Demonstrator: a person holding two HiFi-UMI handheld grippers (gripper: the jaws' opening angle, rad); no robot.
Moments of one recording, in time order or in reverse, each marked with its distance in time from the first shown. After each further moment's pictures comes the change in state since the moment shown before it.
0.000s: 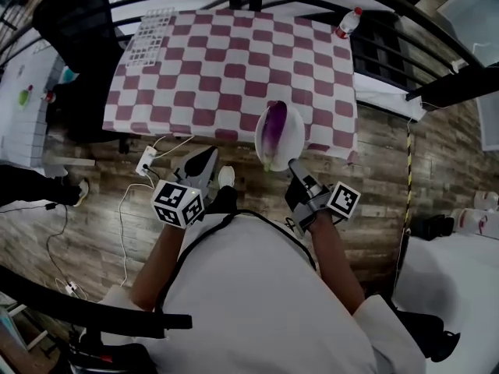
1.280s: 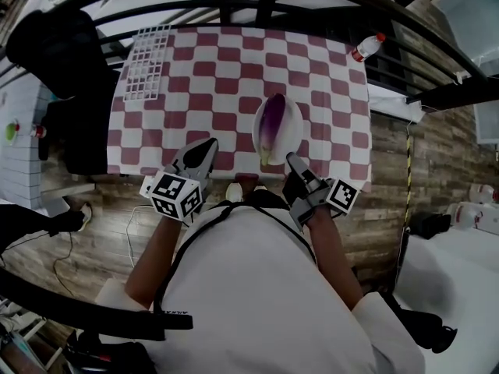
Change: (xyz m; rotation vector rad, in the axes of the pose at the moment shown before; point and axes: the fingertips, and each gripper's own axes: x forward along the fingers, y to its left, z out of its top) left arm 0.099 0.183 0.092 0.012 0.037 -0.088; right arm 0.207 0.018 0.060 0.009 -0.062 -0.017
